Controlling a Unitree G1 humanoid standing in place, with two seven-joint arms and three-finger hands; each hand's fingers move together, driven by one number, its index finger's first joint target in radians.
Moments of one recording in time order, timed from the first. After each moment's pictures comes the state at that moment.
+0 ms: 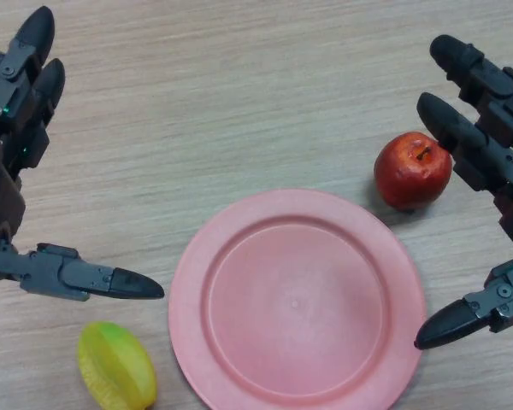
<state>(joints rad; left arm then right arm) 0.00 0.26 0.23 -0.73 -0.13 0.32 -0.23 -0.06 -0.30 -0.18 -0.85 0.32 0.61 0.31</state>
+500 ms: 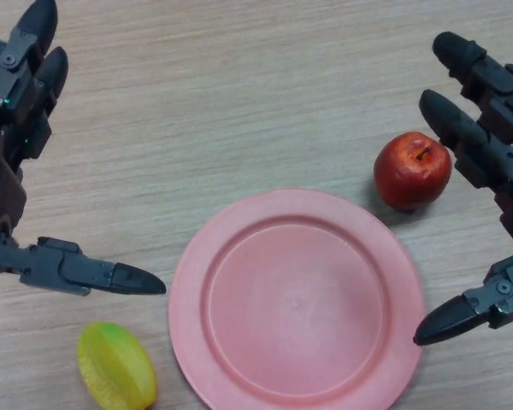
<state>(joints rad) -0.02 0.26 0.23 -0.73 -0.13 0.32 -0.24 -0.07 -0.30 -0.16 -0.82 0.32 0.61 0.31</state>
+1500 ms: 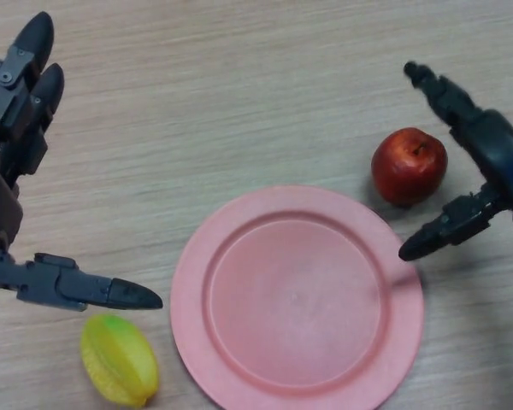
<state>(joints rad) 0.04 0.26 0.24 -0.75 -0.13 0.30 -0.24 -0.47 -0.37 -0.02 0.37 -0.33 -0.15 0.26</state>
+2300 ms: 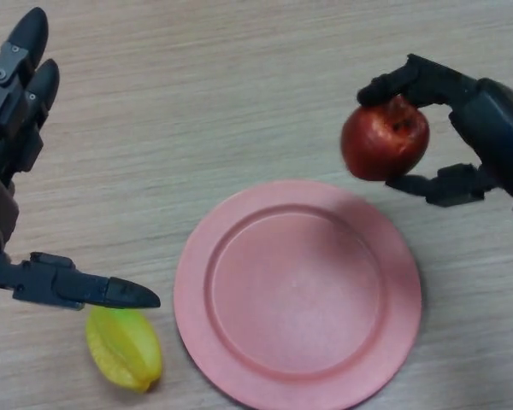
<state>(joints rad) 0.04 0.26 0.25 -0.76 -0.13 0.30 -0.24 -0.35 -0.32 -0.01 -0.12 -0.39 -0.08 0.29</state>
